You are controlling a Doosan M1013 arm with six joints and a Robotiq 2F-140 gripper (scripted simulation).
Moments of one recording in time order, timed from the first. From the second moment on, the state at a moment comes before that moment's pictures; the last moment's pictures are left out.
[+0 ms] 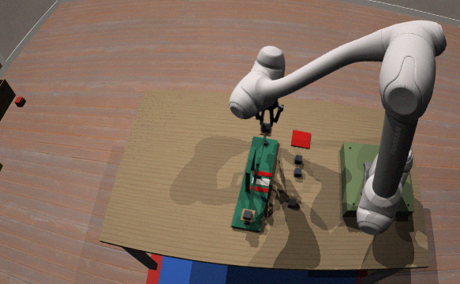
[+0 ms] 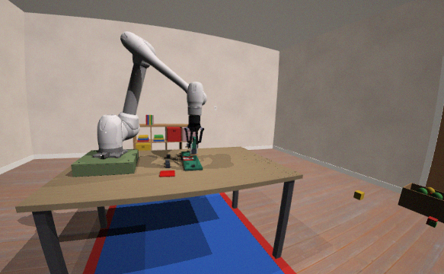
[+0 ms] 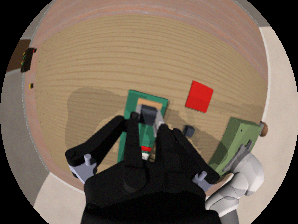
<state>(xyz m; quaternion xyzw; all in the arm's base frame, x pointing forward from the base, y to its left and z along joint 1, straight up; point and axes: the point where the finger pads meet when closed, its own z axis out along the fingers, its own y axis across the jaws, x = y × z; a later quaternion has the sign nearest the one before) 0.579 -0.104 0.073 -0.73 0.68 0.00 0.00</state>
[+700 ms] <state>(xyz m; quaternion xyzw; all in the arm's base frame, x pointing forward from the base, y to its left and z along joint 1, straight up) 0.579 -0.100 0.059 -0.73 0.68 0.00 0.00</state>
